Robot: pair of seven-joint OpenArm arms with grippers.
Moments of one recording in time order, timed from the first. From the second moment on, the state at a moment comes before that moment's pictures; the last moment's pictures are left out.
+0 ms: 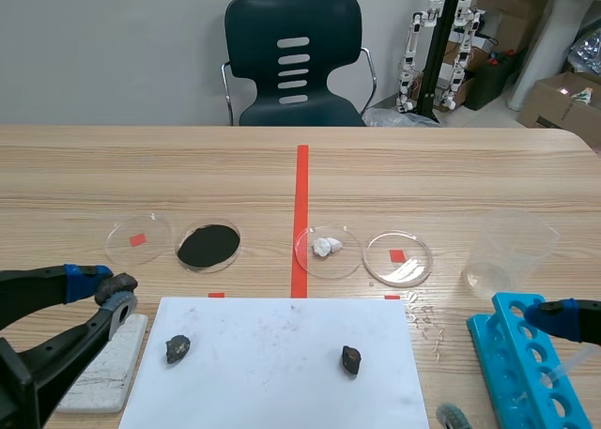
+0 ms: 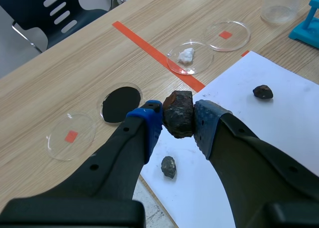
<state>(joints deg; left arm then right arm) 53.7 -44.6 4.5 119.5 -8.6 -3.3 -18.0 -65.5 28.1 11.3 121.5 2.0 23.6 14.8</state>
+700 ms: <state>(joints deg) 53.7 -44.6 4.5 119.5 -8.6 -3.3 -17.3 -65.5 28.1 11.3 121.5 2.0 23.6 14.8</state>
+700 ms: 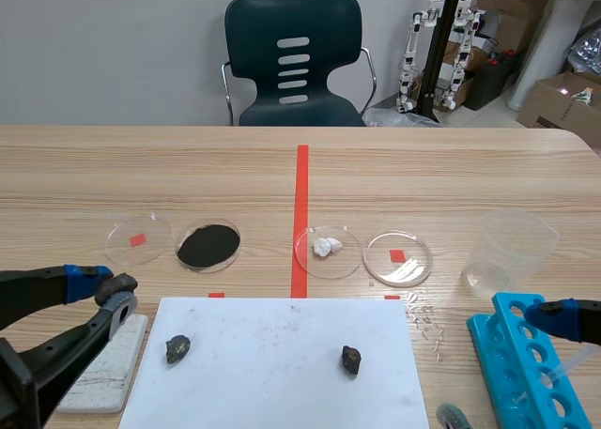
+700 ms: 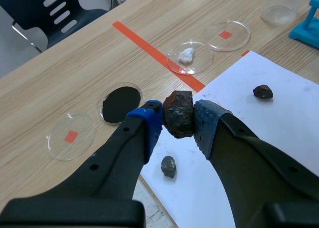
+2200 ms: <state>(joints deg) 2.6 -25.8 11.1 92.2 -29.4 15.6 66.4 -65.5 28.1 11.3 121.5 2.0 23.6 14.8</state>
